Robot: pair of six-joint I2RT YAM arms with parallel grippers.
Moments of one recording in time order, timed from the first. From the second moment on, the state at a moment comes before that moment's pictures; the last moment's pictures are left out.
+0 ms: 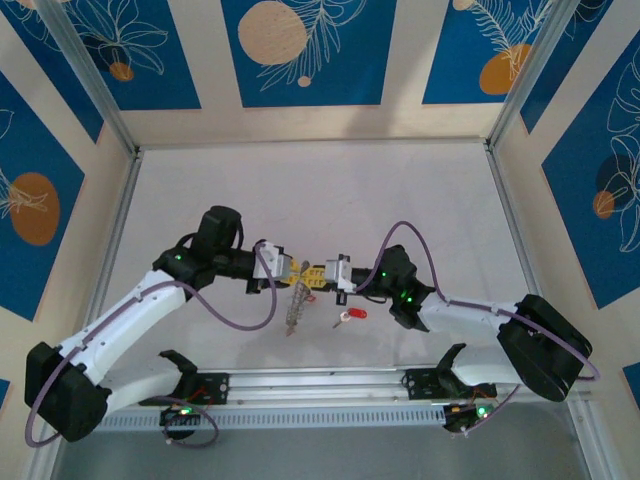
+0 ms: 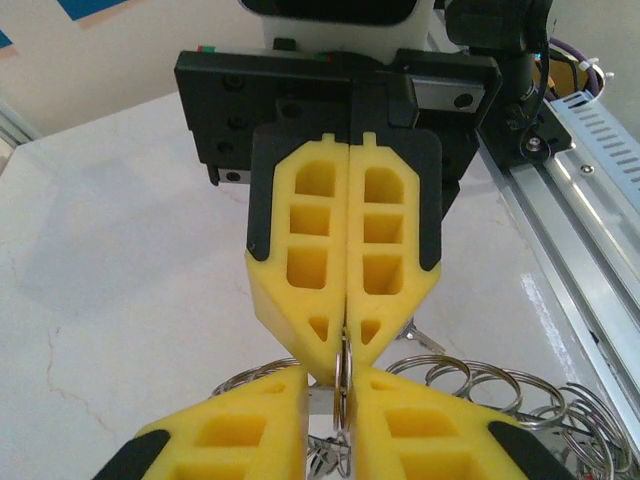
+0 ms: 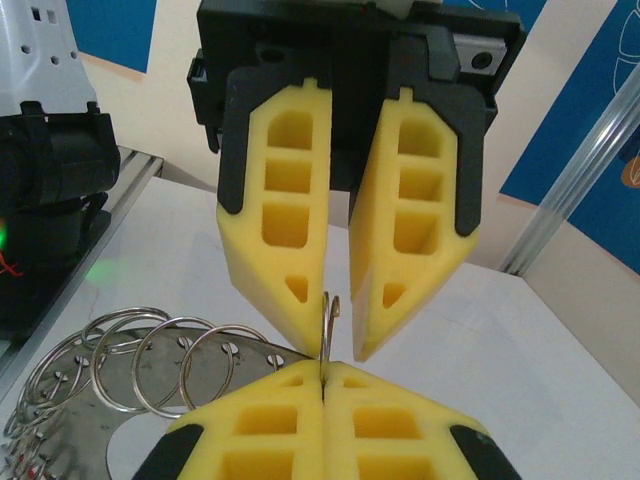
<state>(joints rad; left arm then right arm) -0.57 1.09 0.88 -0.49 0.82 0.88 0.80 1.25 0.43 0.79 -0.63 -0.40</state>
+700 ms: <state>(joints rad) -0.64 1.05 0.88 -0.55 0.57 1.03 0.84 1.26 0.44 0.71 -0.47 -0.42</state>
